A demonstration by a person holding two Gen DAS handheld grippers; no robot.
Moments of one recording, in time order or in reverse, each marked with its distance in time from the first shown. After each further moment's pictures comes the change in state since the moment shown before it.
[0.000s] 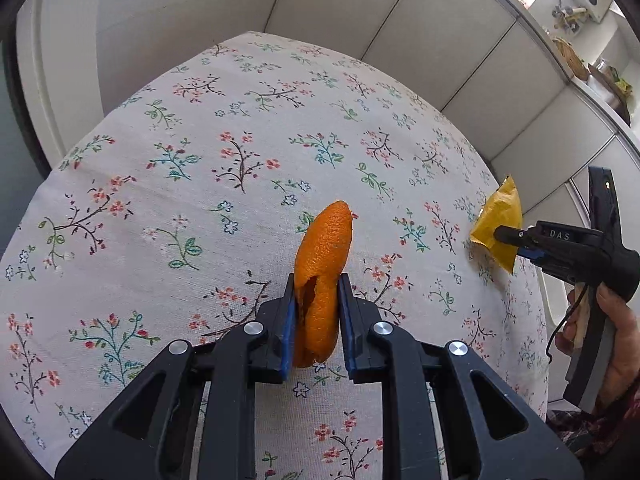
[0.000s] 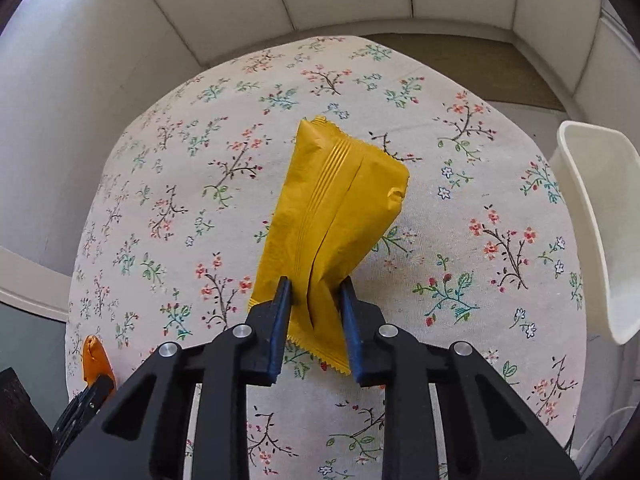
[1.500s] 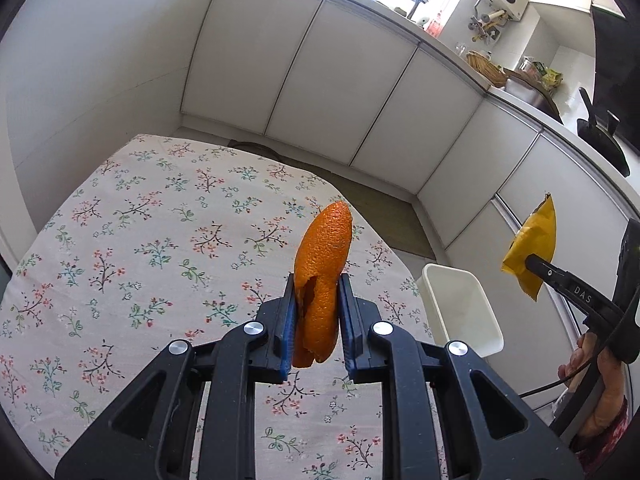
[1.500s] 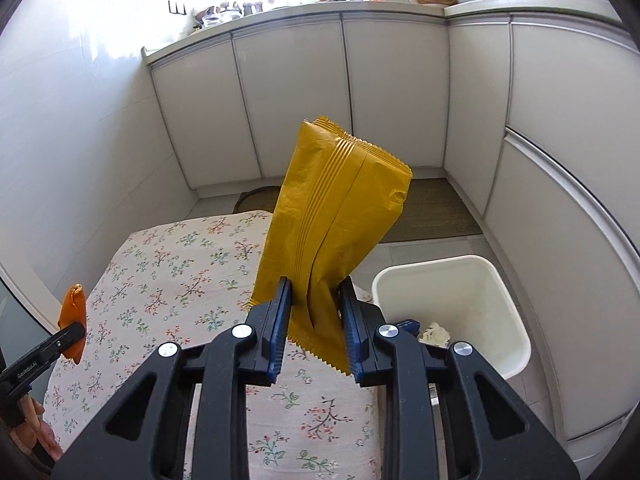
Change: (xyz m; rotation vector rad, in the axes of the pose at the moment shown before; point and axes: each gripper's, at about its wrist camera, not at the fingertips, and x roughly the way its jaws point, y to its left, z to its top) left arm -0.051 -0.163 0.025 0.157 -0.189 -0.156; right arm -0.212 -0.112 -0.018 -0.070 -0.487 -0.124
